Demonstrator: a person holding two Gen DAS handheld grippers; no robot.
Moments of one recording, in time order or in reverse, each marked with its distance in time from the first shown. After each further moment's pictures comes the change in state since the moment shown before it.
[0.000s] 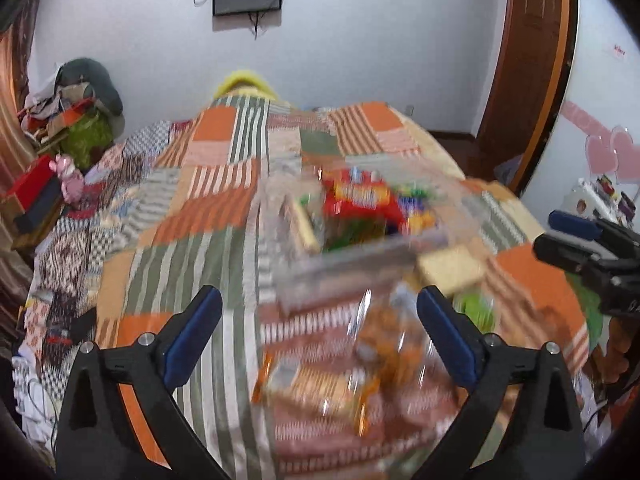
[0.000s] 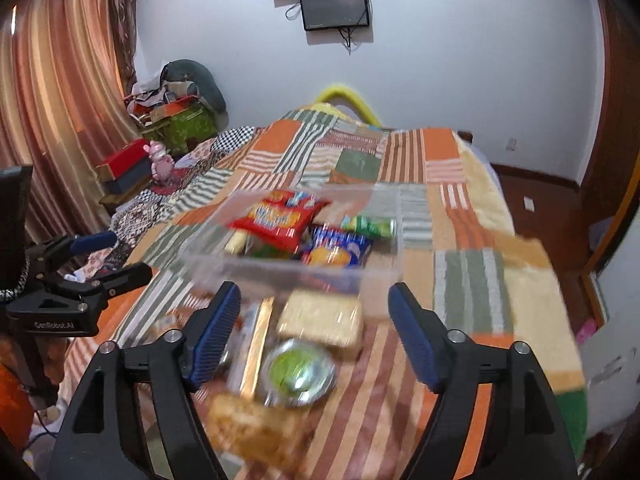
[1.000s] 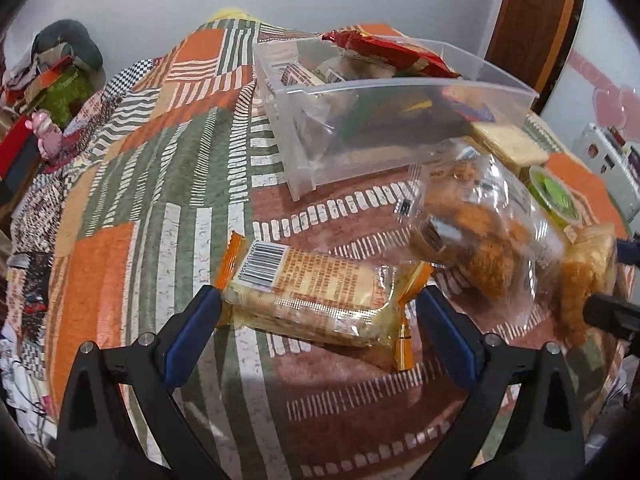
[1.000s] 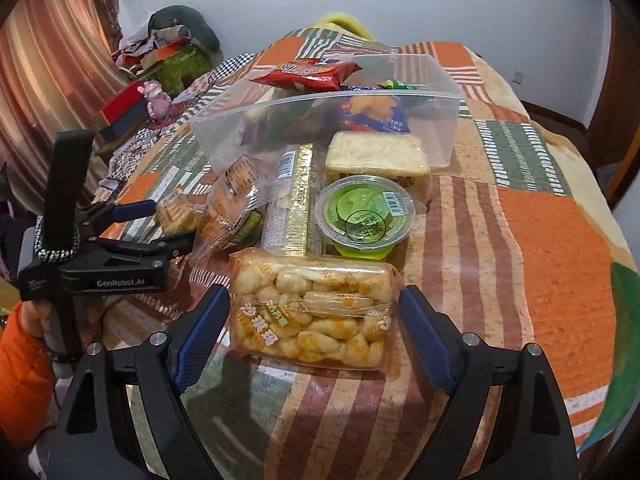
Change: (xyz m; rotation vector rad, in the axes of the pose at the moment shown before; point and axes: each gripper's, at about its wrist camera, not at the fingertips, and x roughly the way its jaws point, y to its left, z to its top) left arm 0.086 0.026 -0.067 0.009 0.186 -0.046; right arm 0.035 0.038 -0.083 0.051 0.217 0.013
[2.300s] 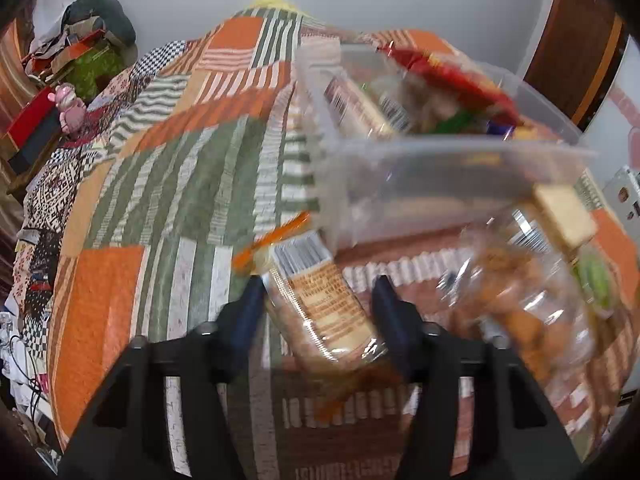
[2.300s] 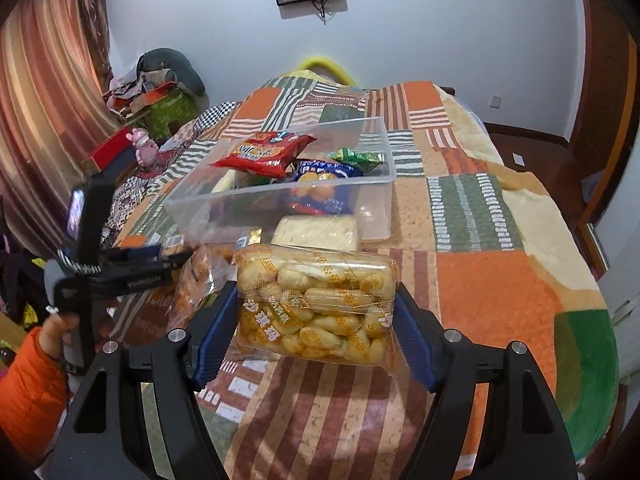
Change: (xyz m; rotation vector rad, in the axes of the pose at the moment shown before) left arm 0.025 0.012 0.033 -0.115 0.024 0.101; right arm -0.041 -0.037 0.035 0.046 -0.150 -0.041
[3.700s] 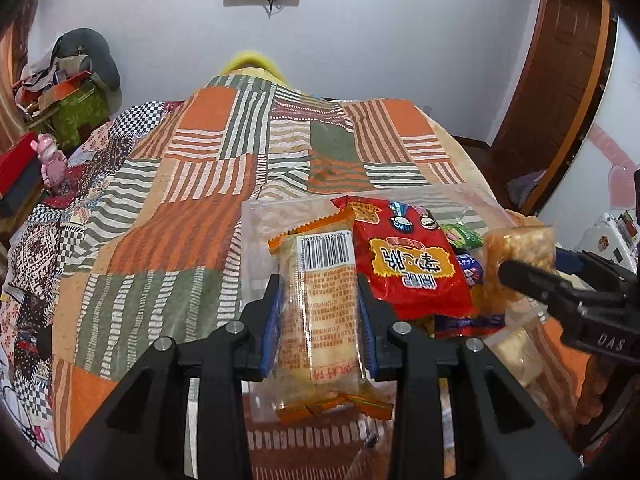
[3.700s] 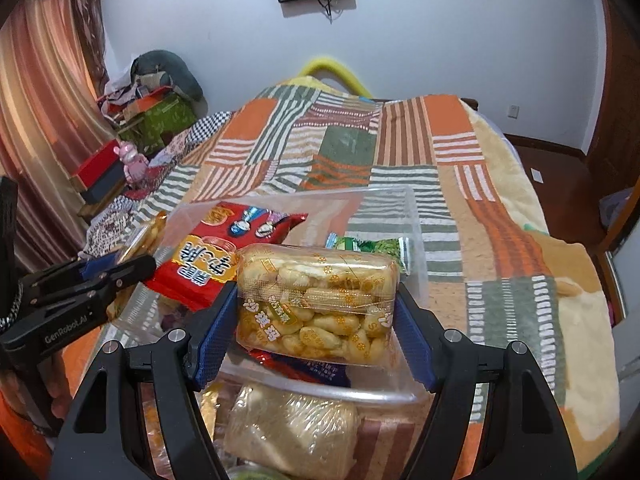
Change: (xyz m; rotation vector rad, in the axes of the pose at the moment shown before) left arm -0.023 -0.030 0.105 0.009 -0.191 -0.078; right arm 0.100 -0.014 0.098 -0.025 0.022 0.031
